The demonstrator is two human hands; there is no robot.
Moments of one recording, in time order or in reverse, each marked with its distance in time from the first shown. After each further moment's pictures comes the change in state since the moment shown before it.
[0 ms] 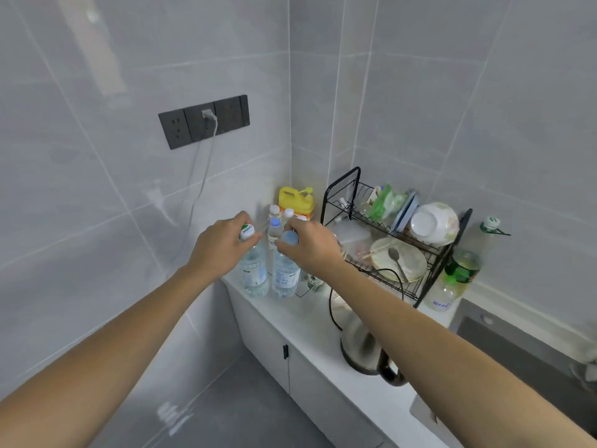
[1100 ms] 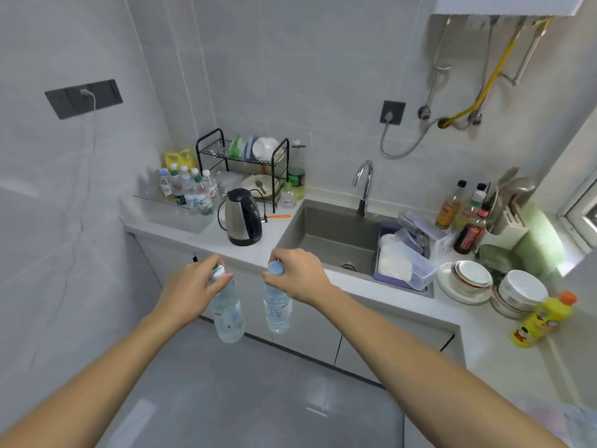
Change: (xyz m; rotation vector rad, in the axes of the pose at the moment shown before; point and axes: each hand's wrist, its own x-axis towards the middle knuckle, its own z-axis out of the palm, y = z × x) left_hand -0.513 0.229 -0.022 -0.045 -0.233 0.285; right_hand -0.615 -0.063 -0.132 -0.164 0.073 0.226
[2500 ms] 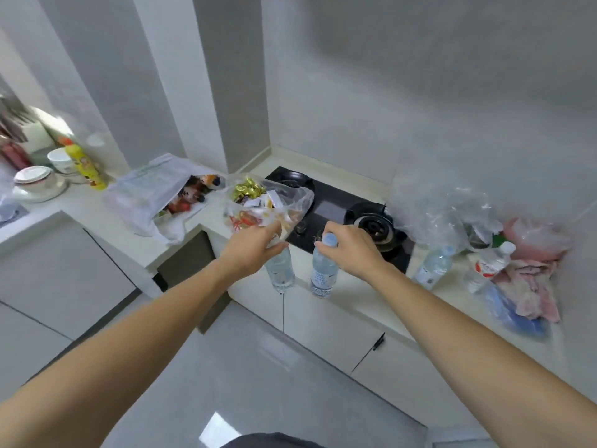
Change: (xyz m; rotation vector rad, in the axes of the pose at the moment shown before) left_hand -0.680 0.478 0.101 -0.197 -0.609 1.558; right_hand -1.008 -0.263 -0.079 -0.267 0.623 1.414
